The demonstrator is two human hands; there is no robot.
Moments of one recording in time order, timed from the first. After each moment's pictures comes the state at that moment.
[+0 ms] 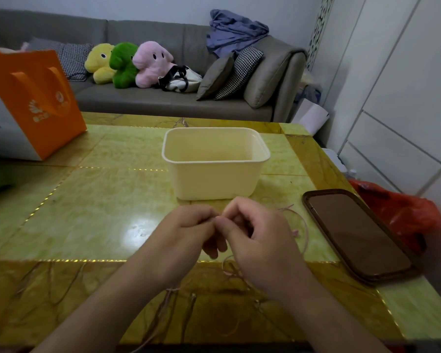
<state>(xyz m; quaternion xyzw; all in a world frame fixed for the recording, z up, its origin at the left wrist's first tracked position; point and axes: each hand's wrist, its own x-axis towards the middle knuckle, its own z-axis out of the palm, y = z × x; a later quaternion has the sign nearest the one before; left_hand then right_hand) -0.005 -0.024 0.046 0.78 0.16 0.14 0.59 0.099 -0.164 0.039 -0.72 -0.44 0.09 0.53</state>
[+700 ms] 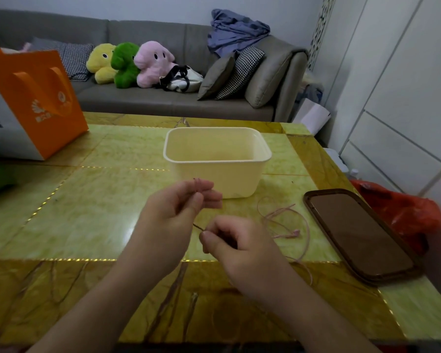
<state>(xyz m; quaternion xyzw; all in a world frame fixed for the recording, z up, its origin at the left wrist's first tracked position) -0.003 -0.018 0.047 0.73 0.18 0.32 0.58 0.087 -0.157 0.035 -0.72 -0.46 0.19 0.49</state>
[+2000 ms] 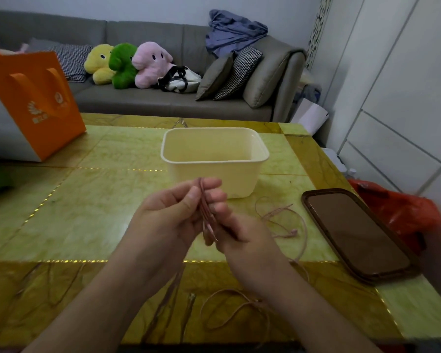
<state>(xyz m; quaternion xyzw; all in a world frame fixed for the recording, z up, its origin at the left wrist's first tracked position) -0.004 -0.029 0.059 0.49 0.10 0.24 0.83 0.098 -0.151 0.024 -0.72 -0.44 0.18 0.51</state>
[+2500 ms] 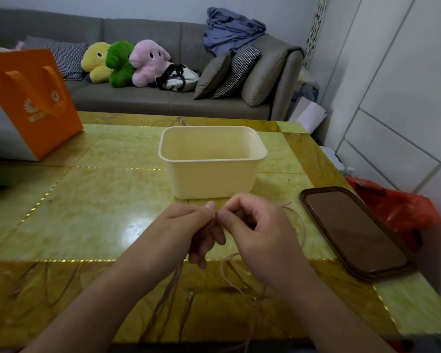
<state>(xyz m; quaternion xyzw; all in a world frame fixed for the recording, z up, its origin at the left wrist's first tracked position) -0.009 -0.028 0.060 0.73 0.17 0.10 0.65 0.106 -0.164 0.036 -0.70 -0.42 0.10 0.57</state>
